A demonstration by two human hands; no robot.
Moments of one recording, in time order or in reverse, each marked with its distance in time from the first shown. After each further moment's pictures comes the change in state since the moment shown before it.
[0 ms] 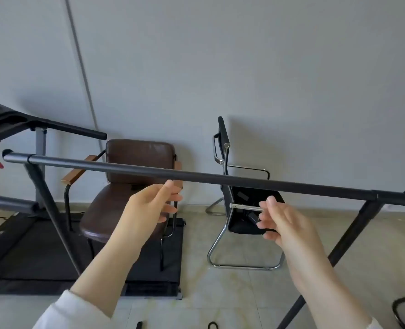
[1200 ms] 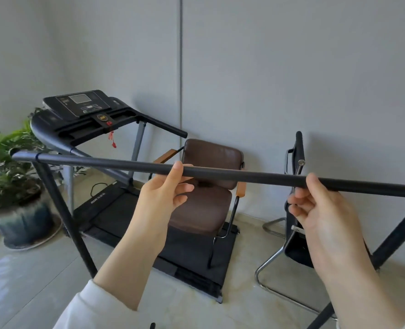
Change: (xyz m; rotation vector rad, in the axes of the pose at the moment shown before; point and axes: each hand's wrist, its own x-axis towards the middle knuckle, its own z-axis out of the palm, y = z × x) left_hand -0.032 0.022 -0.044 -0.466 0.349 -0.093; right_hand 0.009 -0.038 0.049 0.384 -0.106 -0.074
